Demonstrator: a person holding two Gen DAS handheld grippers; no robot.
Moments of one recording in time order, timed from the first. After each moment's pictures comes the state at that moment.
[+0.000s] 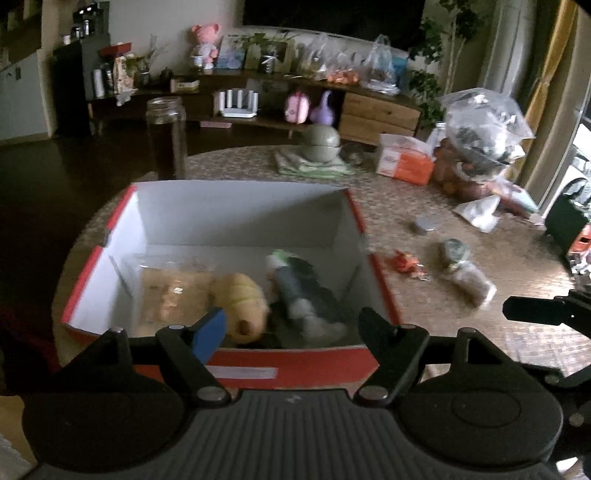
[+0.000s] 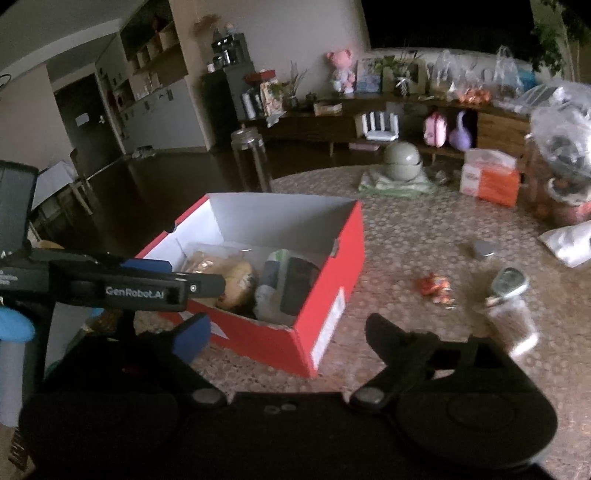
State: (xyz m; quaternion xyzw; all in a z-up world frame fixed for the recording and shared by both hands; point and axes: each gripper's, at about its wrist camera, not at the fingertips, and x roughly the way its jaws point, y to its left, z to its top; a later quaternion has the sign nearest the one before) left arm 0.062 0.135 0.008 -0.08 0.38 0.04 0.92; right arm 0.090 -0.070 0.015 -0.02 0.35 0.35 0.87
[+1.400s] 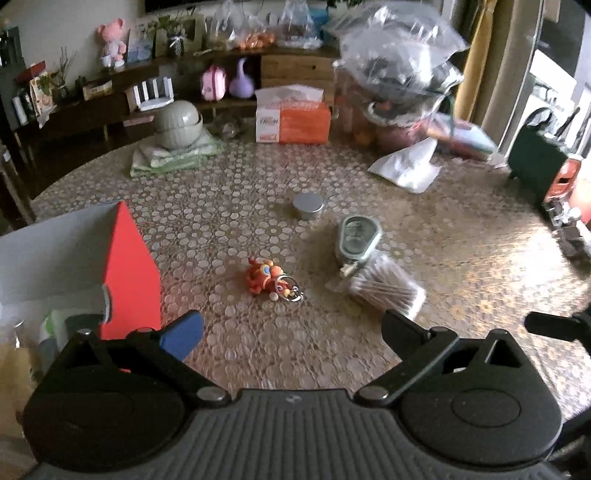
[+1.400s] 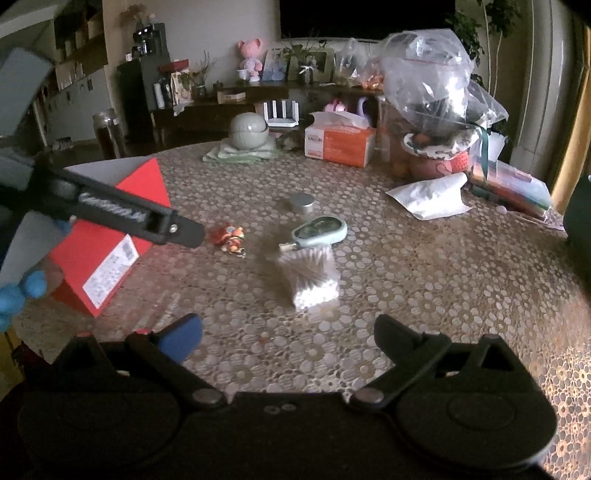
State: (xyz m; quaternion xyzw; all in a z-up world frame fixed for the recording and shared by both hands) left arm 0.209 -0.039 -0.040 0.00 0.43 -0.03 0.90; right arm 0.156 -0.230 -0.054 -0.06 0.36 0.23 0.90
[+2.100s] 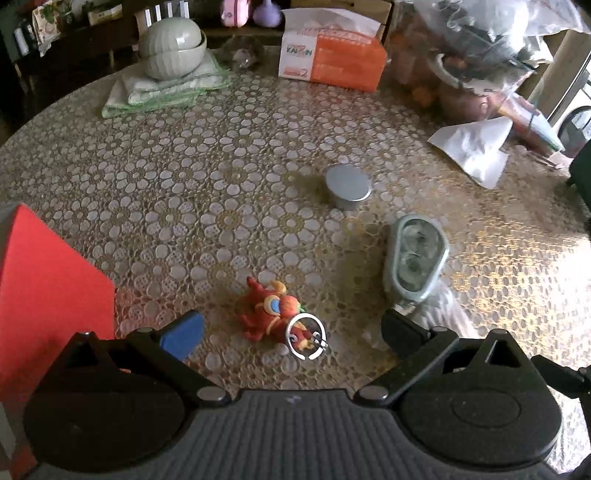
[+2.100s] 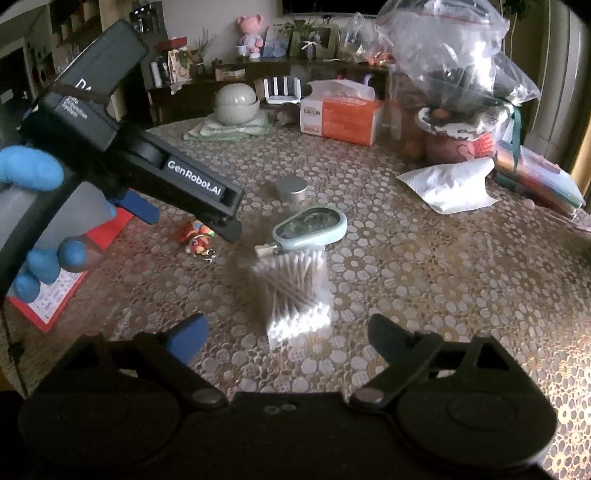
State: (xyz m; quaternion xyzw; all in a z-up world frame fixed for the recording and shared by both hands) left arm 0.324 -0.030 -0.102 -0.05 0.53 0.00 0.85; right arm 0.229 -0.214 -0.094 -0.07 0.40 0.23 0.88
